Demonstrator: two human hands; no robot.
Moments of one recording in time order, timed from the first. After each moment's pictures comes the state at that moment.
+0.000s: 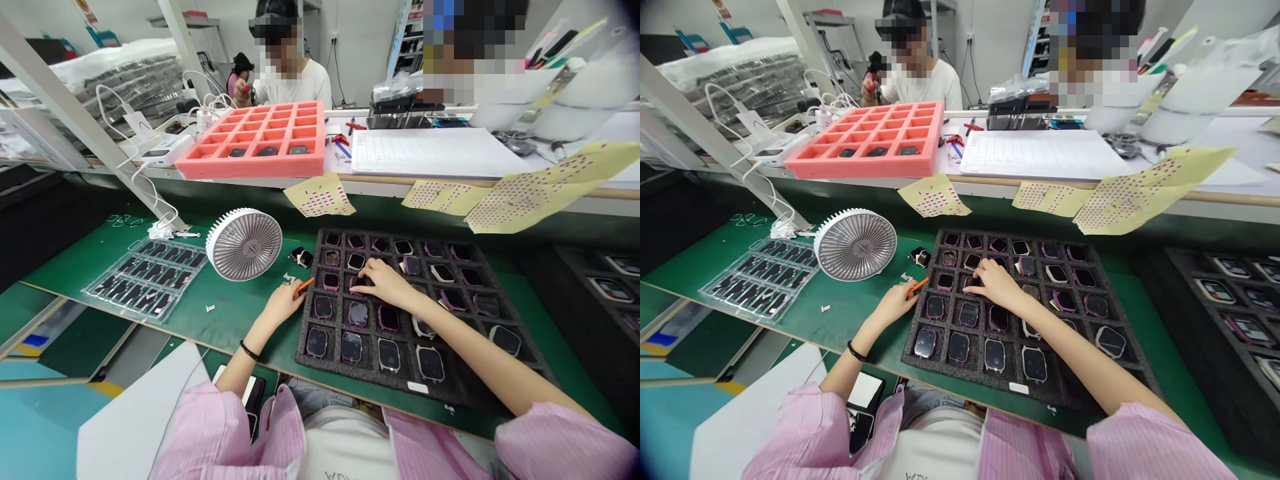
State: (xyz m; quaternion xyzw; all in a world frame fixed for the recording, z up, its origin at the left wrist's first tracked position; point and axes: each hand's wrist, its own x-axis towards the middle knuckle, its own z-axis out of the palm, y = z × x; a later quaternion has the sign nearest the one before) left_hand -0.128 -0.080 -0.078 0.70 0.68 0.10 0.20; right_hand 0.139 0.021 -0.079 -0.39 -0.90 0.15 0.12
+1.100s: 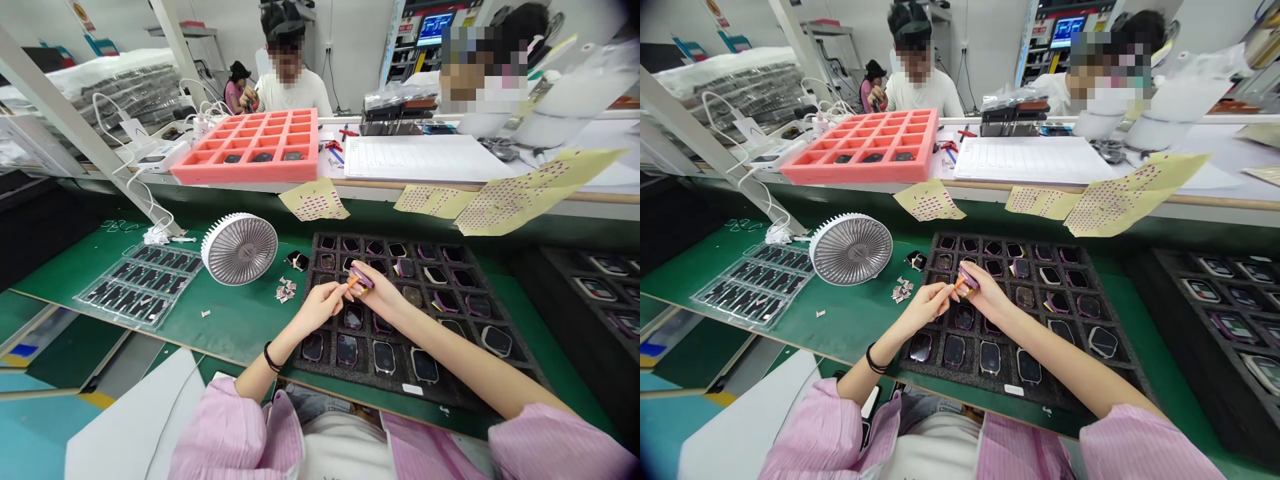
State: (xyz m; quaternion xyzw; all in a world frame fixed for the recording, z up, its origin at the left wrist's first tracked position) left_hand -0.046 -0.079 -0.041 0.56 0.49 0.40 0.54; right_hand 0.099 -0.020 -0.041 -0.29 -0.37 0.79 0.39
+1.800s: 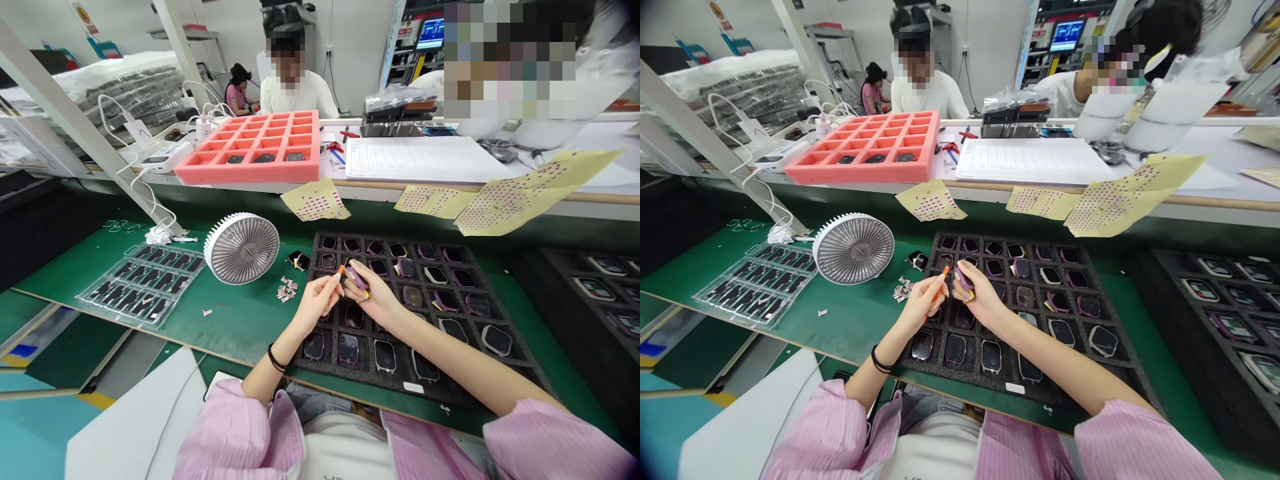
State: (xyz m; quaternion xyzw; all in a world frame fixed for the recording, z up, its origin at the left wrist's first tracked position) left_hand -0.042 -0.081 -0.038 0.44 0.45 0.51 0.59; right_hand 0.084 -0.033 -0.037 -0.25 -0.32 0.81 0.43
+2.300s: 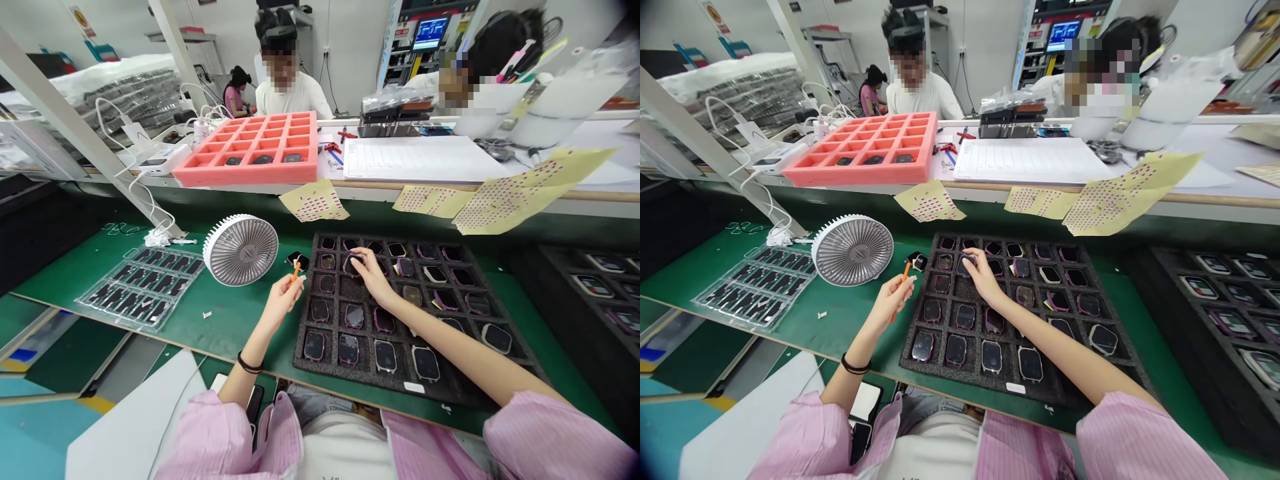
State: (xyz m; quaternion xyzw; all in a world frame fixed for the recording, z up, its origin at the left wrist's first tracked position) left_hand -0.106 -0.088 -0.044 0.41 0.57 0.50 0.51; right_hand 0.106 0.017 -0.086 -0.39 -0.66 0.45 0.46
